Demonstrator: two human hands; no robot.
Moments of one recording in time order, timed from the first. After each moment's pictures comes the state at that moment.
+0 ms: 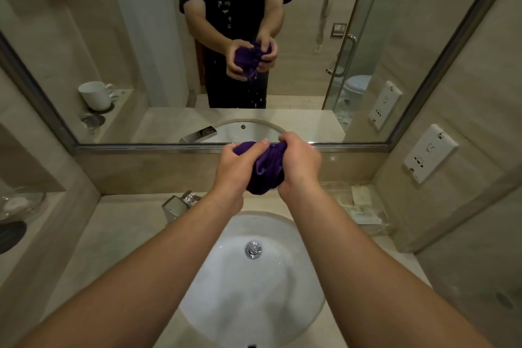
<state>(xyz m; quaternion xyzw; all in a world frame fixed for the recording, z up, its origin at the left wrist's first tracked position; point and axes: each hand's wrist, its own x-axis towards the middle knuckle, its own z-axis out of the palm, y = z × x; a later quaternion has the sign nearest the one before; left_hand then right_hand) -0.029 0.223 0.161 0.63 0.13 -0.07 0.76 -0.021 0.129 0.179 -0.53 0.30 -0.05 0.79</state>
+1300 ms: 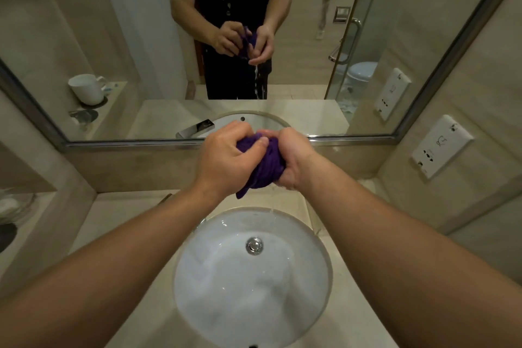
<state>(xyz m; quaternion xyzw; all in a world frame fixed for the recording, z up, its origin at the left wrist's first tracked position) 0.001 0.242 0.148 0.83 -0.18 0.27 0.45 -0.001 0.117 0.193 -0.54 0.25 0.18 0.78</state>
